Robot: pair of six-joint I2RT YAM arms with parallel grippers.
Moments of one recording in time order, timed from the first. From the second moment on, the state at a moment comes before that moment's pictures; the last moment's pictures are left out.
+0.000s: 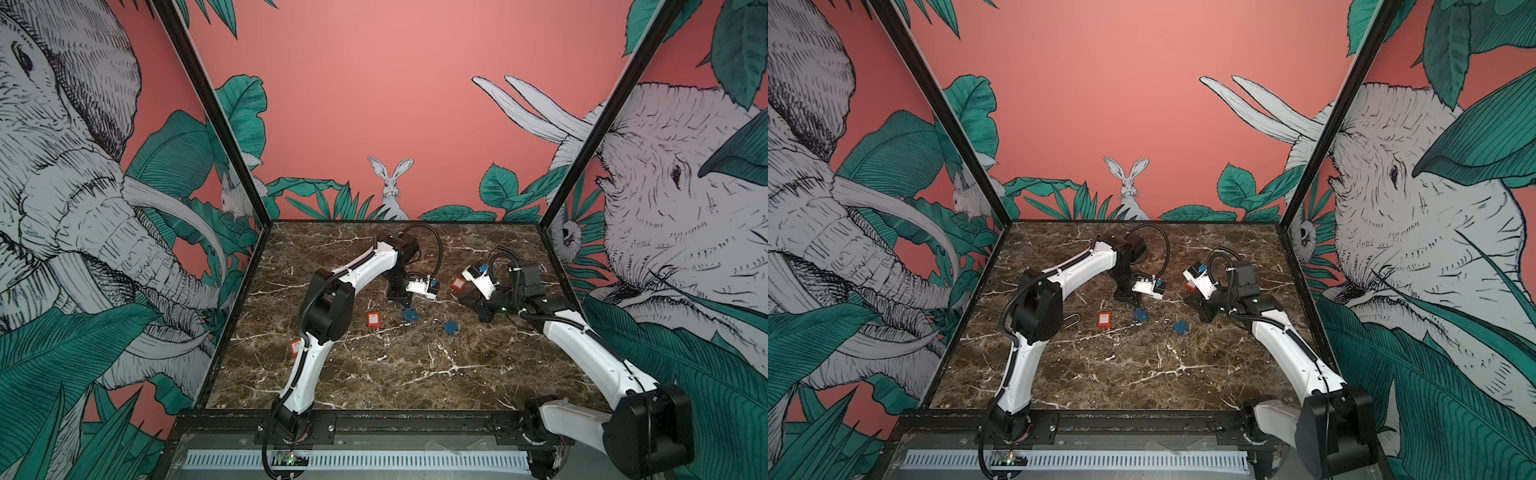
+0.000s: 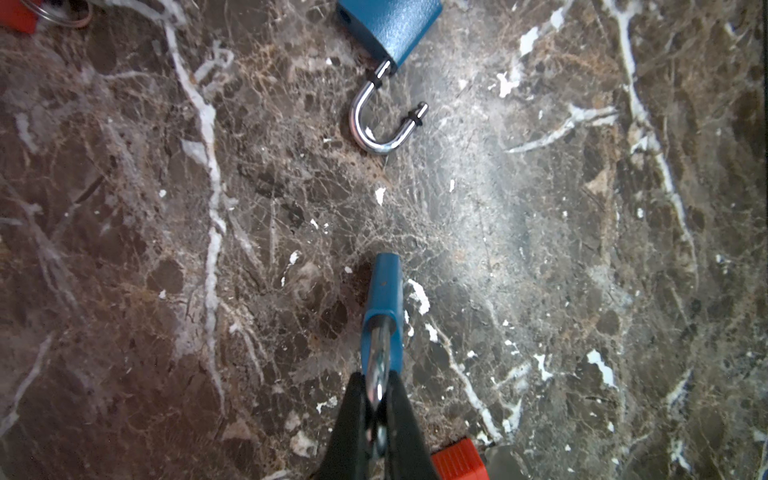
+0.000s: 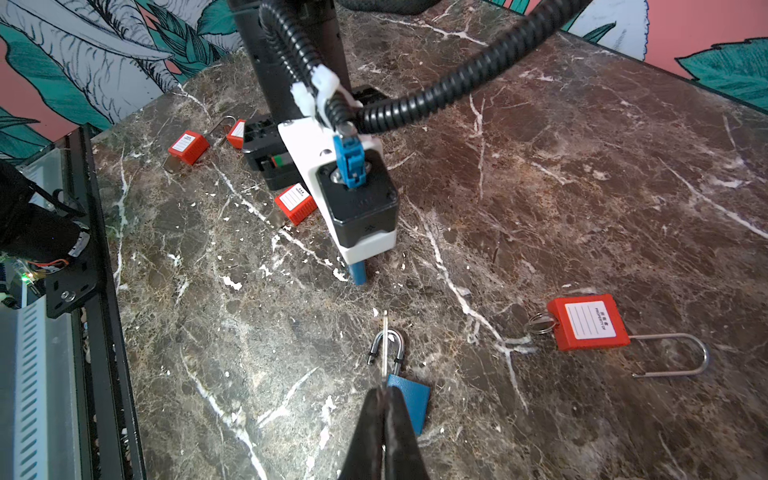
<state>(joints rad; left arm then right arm) -0.66 2.24 1.97 -1.27 0.36 1.20 0.24 1.19 0.84 -0.46 -0.67 -0.39</state>
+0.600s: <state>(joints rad) -0.67 2.27 1.99 -1.12 0.32 1.20 0.27 1.21 0.80 -0.36 -0.69 -0.31</state>
